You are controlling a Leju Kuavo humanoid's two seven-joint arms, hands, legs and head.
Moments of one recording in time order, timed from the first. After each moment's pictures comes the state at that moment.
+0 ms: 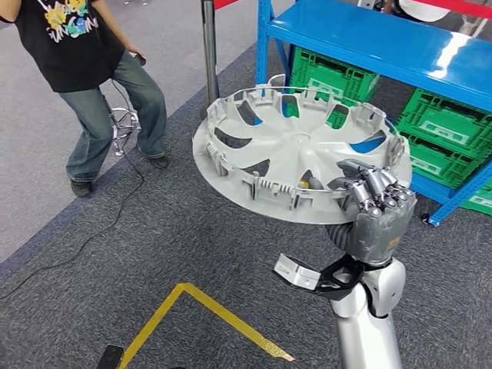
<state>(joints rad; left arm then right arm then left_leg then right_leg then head) -0.08 -0.02 0.58 -0.20 -0.60 0.02 -0.36 -0.13 0.31 0.00 -1.75 1.15 -0.68 -0.69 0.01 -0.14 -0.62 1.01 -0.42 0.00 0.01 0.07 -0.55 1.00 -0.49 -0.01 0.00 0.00</state>
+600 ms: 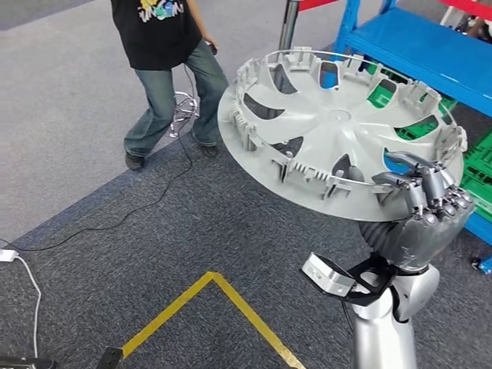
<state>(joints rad) -0.08 -0.02 0.58 -0.20 -0.61 0.02 -0.35 -0.13 0.31 -0.05 -1.90 1.10 -0.68 -0.69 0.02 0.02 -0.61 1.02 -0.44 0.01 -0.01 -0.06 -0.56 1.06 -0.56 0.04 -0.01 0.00</state>
